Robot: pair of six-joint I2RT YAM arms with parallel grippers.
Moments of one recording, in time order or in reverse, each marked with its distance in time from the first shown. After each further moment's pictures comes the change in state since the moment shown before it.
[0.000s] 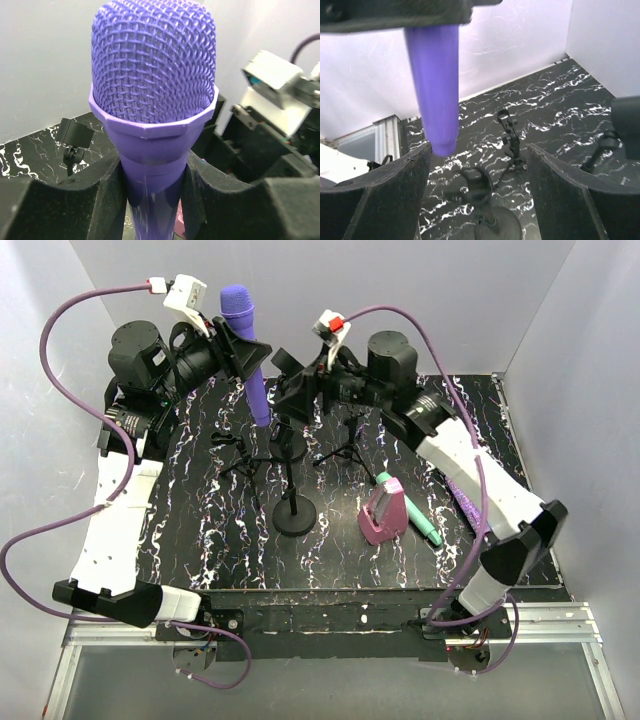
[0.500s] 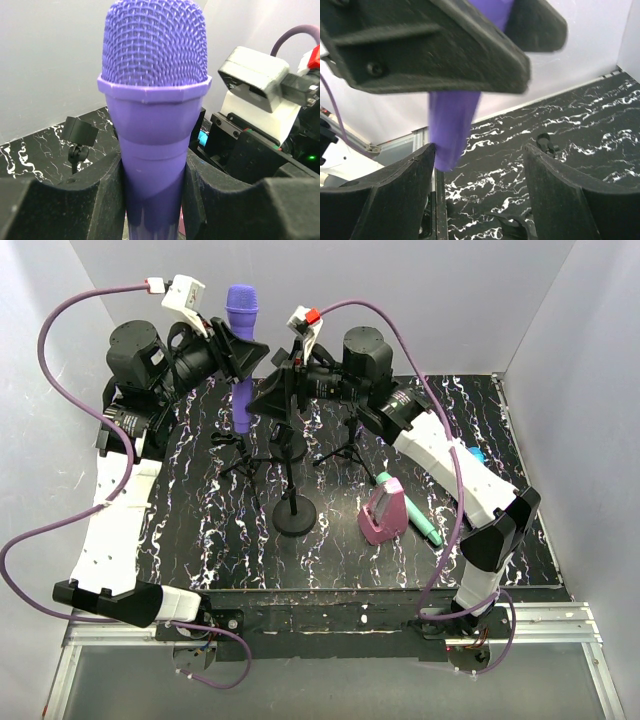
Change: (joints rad) left arm 0.014 0.000 0.000 -0.001 0.015 0.013; right arm 0.052 0.181 0.186 0.060 -0.084 0.161
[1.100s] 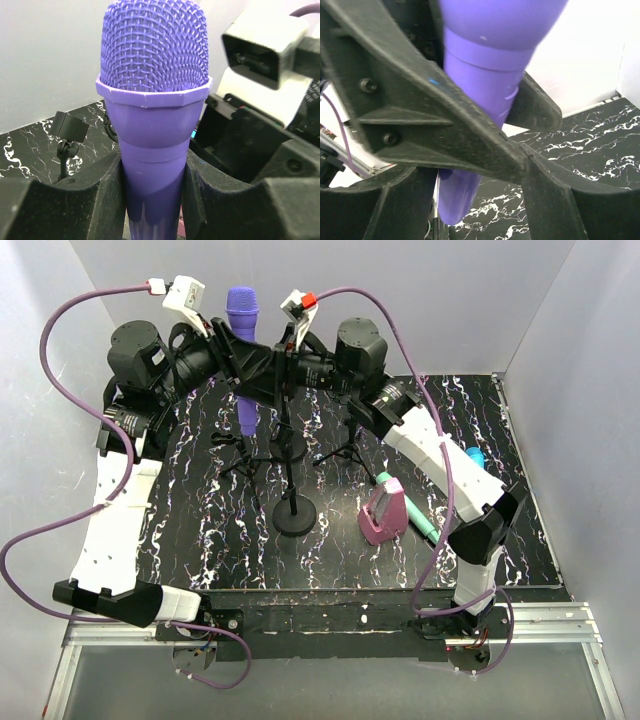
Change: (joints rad) left arm -0.005 0.000 0.000 -0.019 0.018 -0.039; right arm 0.029 0.069 0.135 0.067 0.020 0.078
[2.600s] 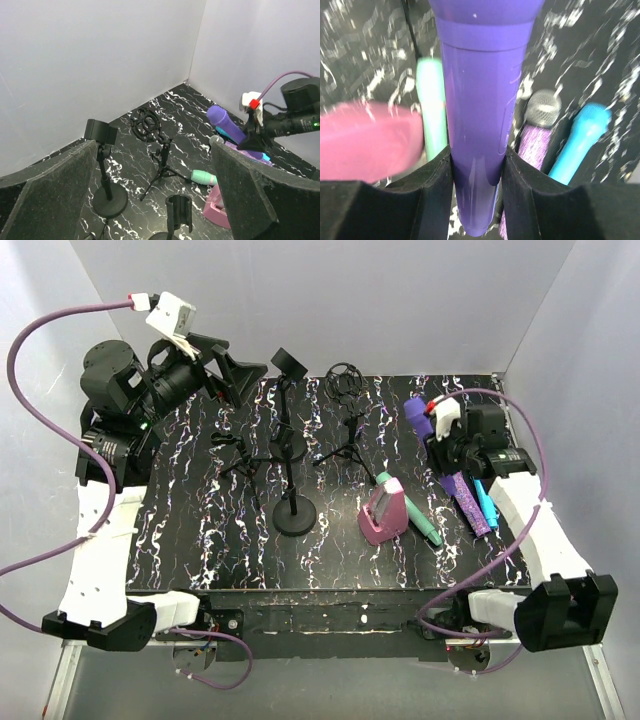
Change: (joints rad) left arm 0.023 -0.123 -0.044 -0.019 0.006 0.224; right arm -0.654 -0.660 -1.005 -0.472 0.356 -0.735
